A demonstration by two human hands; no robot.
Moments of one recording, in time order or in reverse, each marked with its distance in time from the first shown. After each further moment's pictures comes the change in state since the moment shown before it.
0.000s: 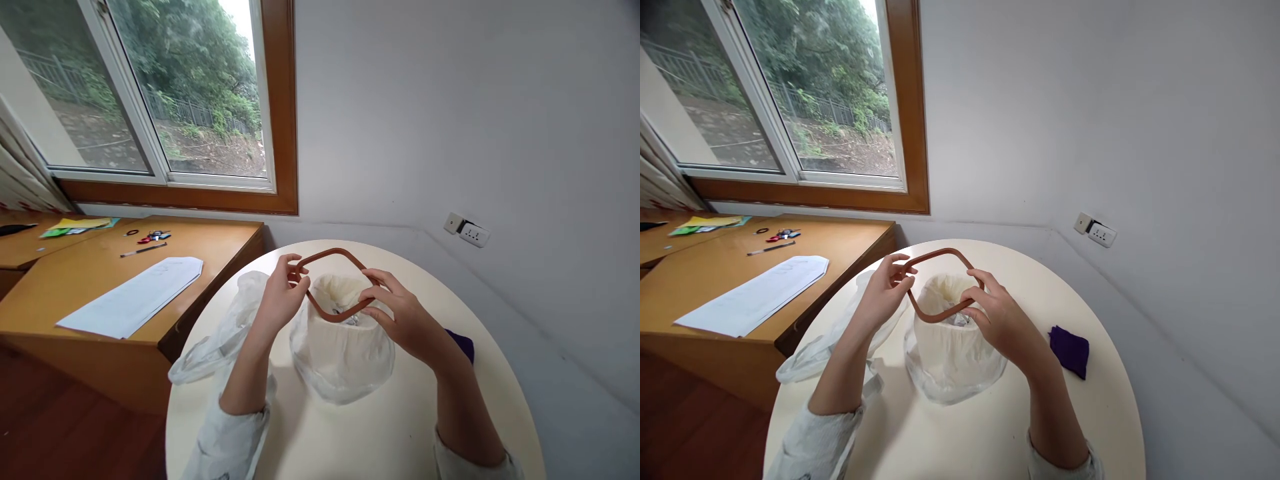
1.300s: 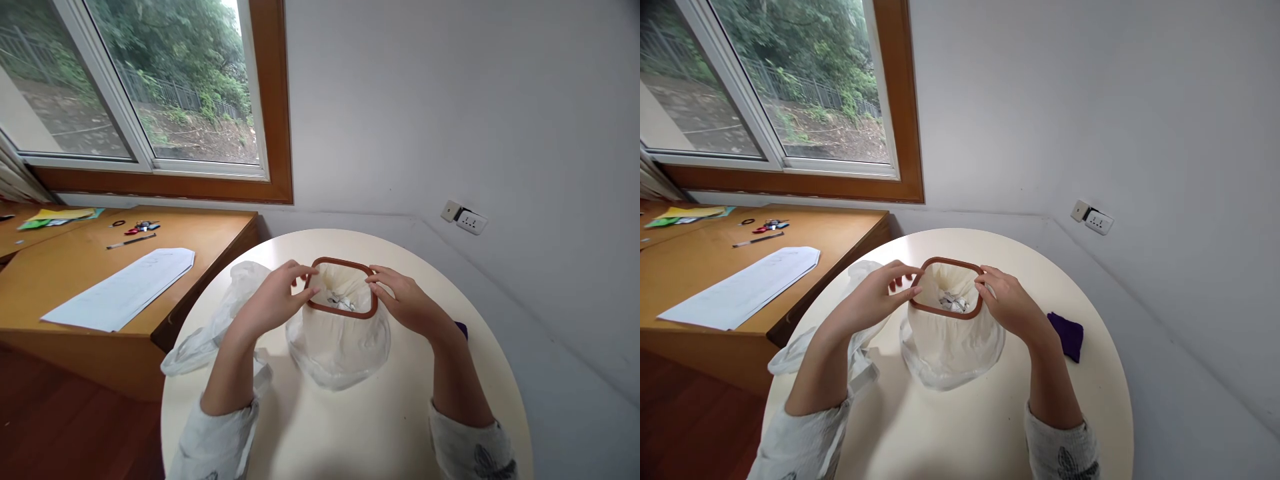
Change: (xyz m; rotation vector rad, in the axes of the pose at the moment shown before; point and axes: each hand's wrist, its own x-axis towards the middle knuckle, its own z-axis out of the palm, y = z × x) left_hand -0.008 0.007 -0.012 0.383 -0.411 0.135; right_hand 0.000 0.038 0.004 -0.008 -0.126 0.278
